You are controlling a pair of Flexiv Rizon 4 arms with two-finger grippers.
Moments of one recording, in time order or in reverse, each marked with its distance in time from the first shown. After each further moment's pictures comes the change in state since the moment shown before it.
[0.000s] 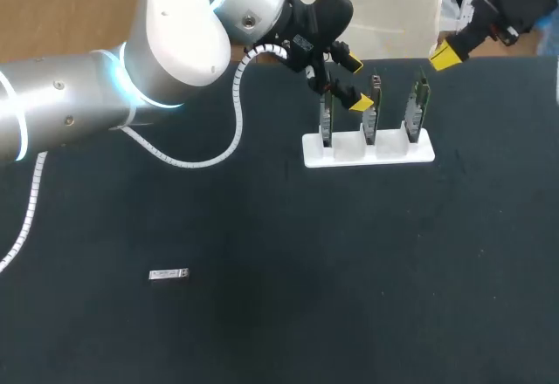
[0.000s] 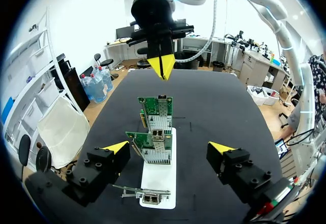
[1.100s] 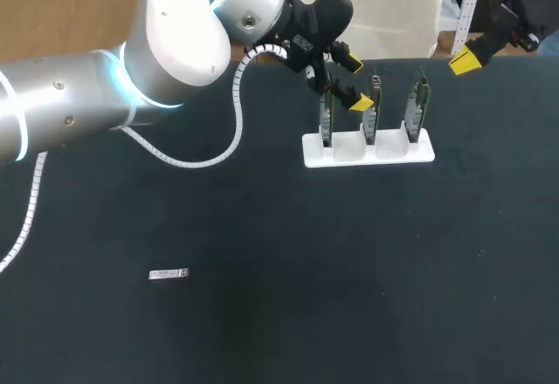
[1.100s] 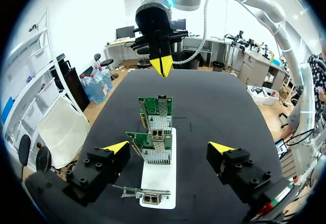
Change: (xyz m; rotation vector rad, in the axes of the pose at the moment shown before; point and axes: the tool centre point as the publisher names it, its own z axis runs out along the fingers) left arm 0.000 0.000 0.000 0.000 0.000 0.000; right arm 0.025 -0.005 -0.013 -0.032 -0.046 0.005
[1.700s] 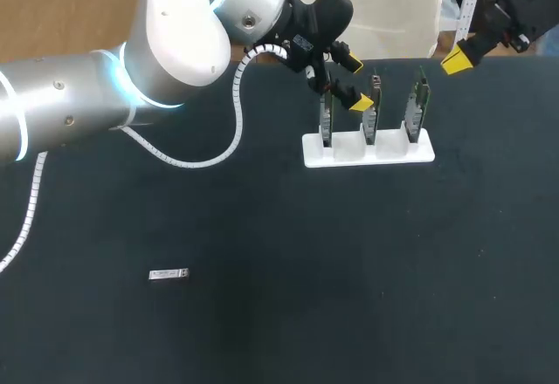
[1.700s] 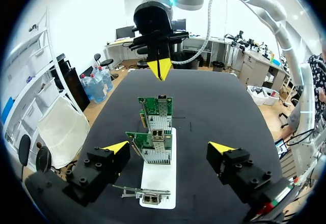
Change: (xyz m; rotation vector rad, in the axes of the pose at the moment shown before) left arm 0.000 0.000 0.000 0.000 0.000 0.000; right arm -0.006 -0.004 0.008 0.041 0.008 -0.004
